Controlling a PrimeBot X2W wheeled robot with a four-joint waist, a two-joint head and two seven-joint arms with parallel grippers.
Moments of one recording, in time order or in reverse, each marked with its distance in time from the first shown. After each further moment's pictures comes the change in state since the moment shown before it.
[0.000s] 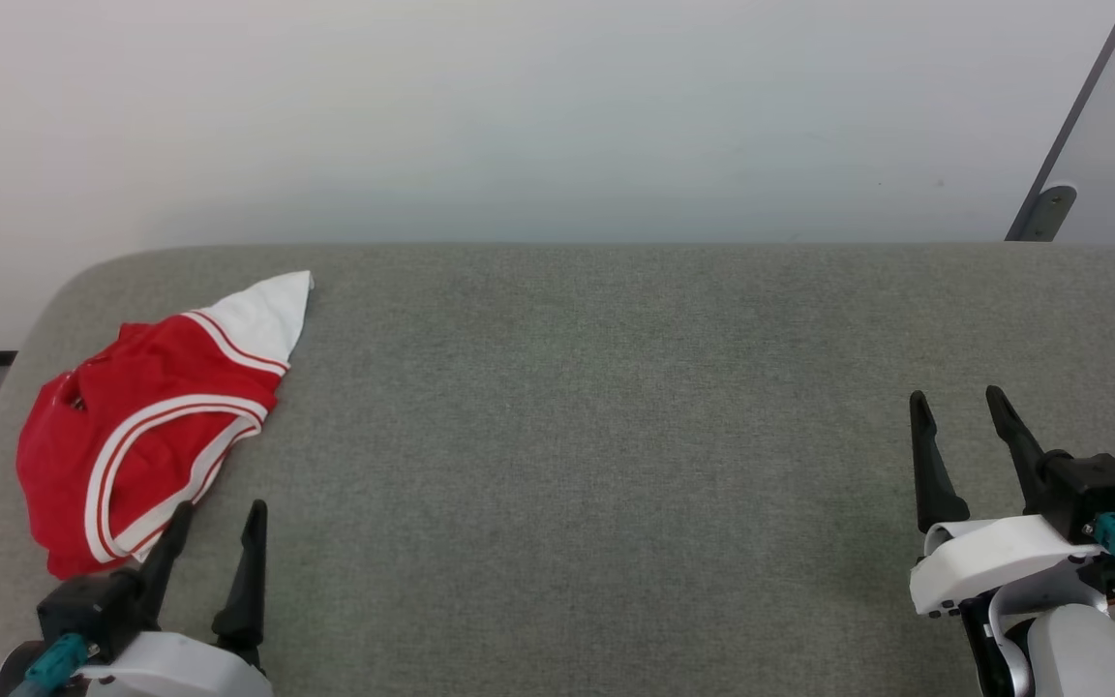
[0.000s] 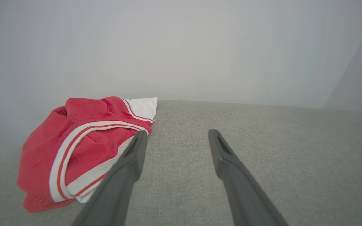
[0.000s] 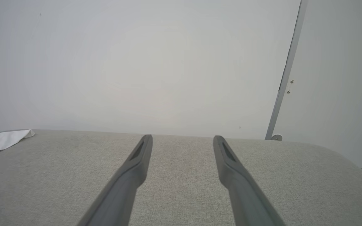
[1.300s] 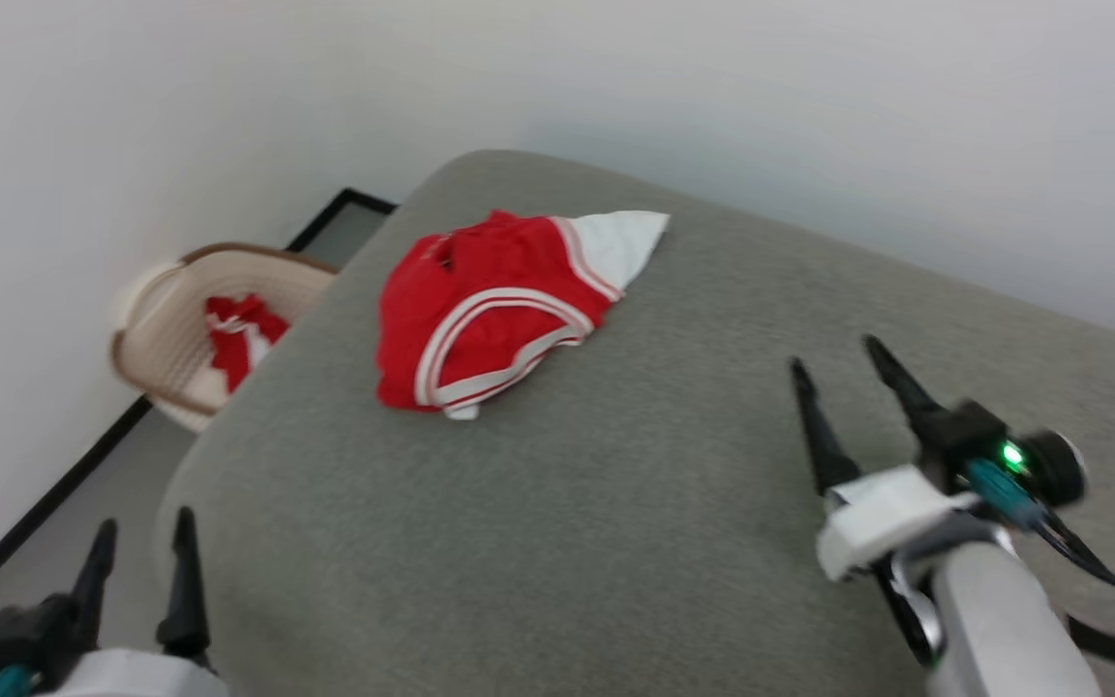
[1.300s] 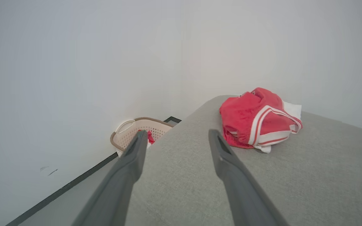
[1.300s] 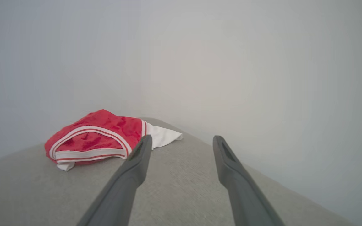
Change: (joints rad) left arm 0.007 -0.087 0.185 0.025 0.108 0.000 -0.034; right arm -0.127 -0.001 0.184 0.099 -0.062 0.000 -0.035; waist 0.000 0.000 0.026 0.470
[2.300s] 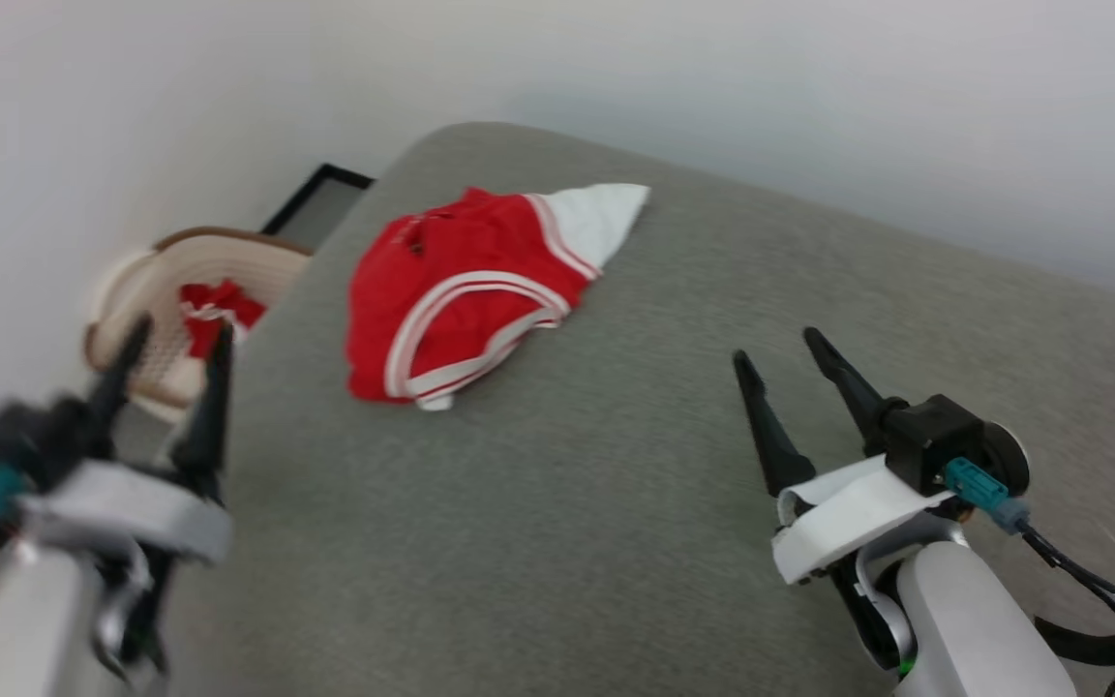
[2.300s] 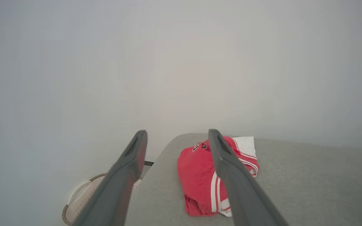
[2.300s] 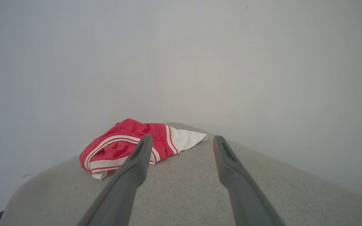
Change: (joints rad) left arm -0.283 0.220 -0.295 0.016 -0.200 0.000 0.000; right arm -0.017 0.001 0.134 -0.036 0.172 0.000 0.000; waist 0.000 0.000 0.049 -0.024
